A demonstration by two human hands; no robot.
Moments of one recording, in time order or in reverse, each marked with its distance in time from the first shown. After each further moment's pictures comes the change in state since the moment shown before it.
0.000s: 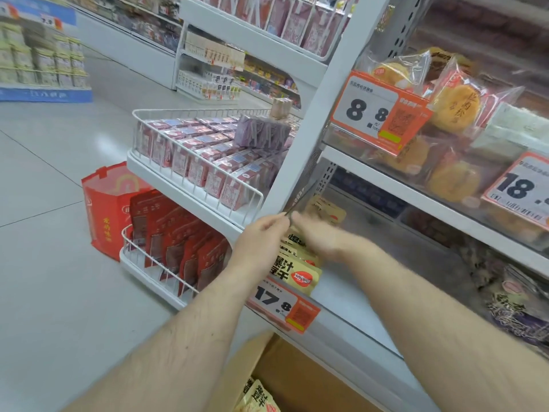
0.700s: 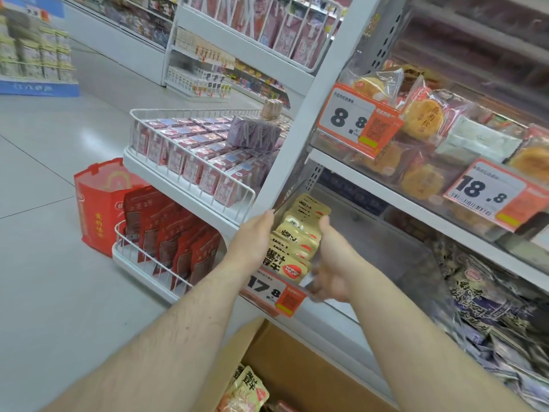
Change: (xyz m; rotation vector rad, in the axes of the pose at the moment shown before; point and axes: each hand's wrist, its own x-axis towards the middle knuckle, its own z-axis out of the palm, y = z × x) left_hand -0.012 0.002 0.002 0.016 -0.021 -0.044; right_hand -0.086 -0.002 0.004 1.095 -0.157 0.423
